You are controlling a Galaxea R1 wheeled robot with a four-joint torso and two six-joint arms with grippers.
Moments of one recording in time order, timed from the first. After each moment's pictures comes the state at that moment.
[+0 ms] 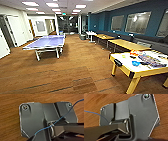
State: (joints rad) left arm 1.57 2.98 -2.68 0.16 -0.13 -0.08; right arm -1.59 2.97 -2.62 -0.09 0.11 0.15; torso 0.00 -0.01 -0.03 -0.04
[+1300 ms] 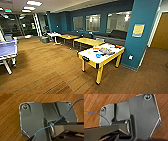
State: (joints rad) left arm 1.57 2.98 -2.68 0.17 -0.13 -0.08; right arm -1.59 3.00 -2.64 -0.09 0.11 0.14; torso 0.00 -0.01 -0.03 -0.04
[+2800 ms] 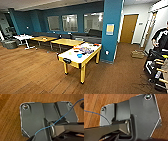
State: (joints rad) left arm 1.57 2.98 -2.68 0.16 -0.14 -0.08; right arm -1.59 3.00 -2.64 -0.09 0.11 0.13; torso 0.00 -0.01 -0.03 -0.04
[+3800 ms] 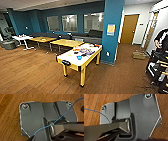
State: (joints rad) left arm 1.57 2.98 -2.68 0.16 -0.13 -0.08; right arm -1.60 3.00 -2.64 -0.09 0.11 0.13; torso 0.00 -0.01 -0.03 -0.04
